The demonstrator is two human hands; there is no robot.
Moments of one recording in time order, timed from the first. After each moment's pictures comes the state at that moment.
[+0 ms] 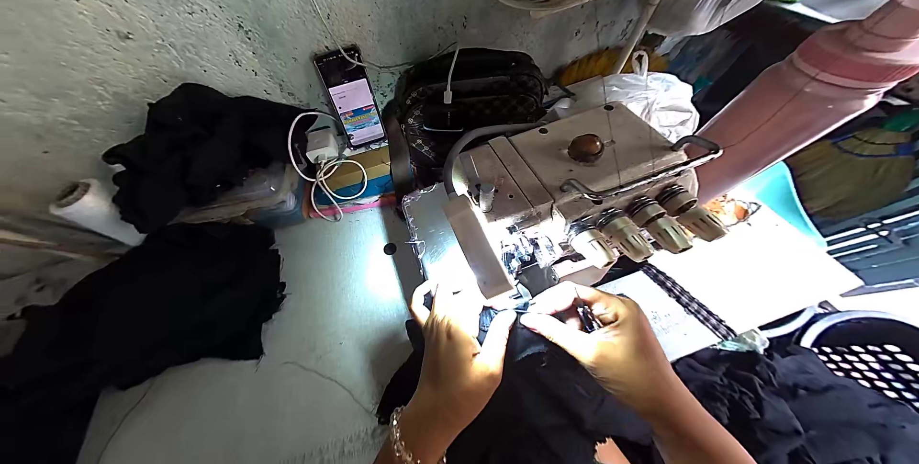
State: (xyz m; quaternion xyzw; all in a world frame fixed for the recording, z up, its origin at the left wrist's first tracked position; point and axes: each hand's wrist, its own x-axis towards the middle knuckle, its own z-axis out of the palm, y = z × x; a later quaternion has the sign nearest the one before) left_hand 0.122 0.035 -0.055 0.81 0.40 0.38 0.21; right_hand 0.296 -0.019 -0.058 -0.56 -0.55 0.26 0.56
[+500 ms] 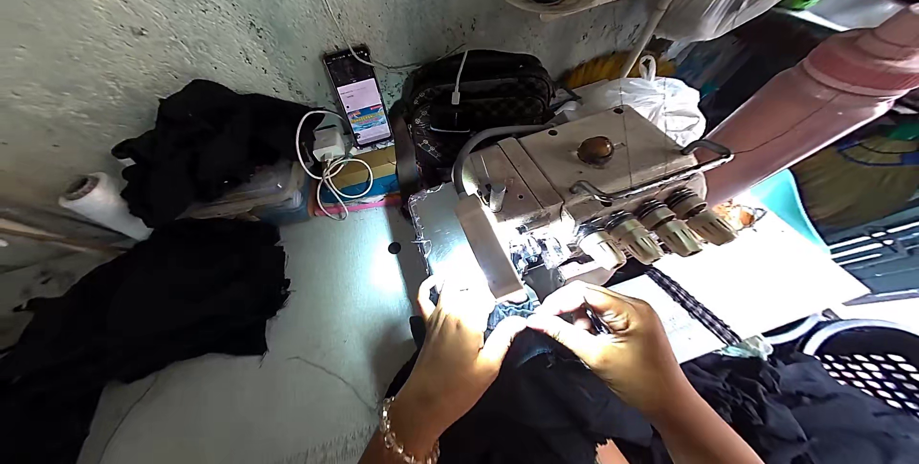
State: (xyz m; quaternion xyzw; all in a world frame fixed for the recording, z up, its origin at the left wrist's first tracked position) left_hand 0.109 0.044 -0.045 0.86 0.37 0.28 0.23; right_hand 0.300 -0.017 -0.057 -0.55 -0.60 0.19 0.55
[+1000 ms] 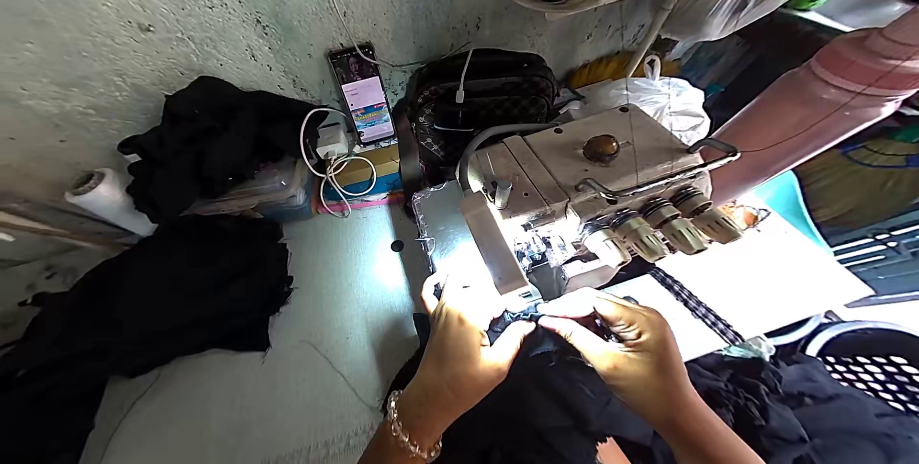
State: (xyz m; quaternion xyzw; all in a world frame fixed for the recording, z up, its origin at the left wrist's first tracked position) left_hand 0.112 0.046 -0.052 0.85 0.35 0.32 0.23; right_hand 0.298 -0.024 -0.060 -0.53 -0.61 0.17 0.56
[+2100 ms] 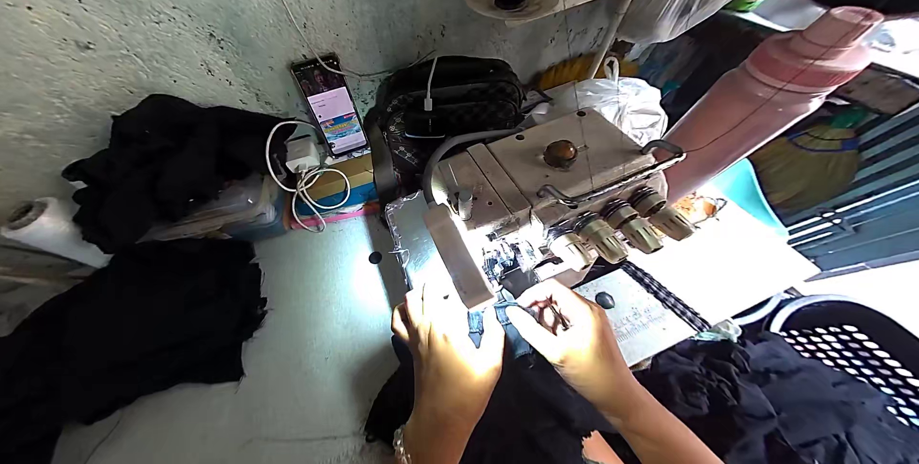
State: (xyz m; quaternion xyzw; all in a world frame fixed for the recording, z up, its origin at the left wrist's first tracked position) left_hand 0.140 0.030 -0.054 0.78 0.51 0.35 0.09; right_hand 0.288 -0.016 -0.082 -0.62 -0.54 0.17 0.55
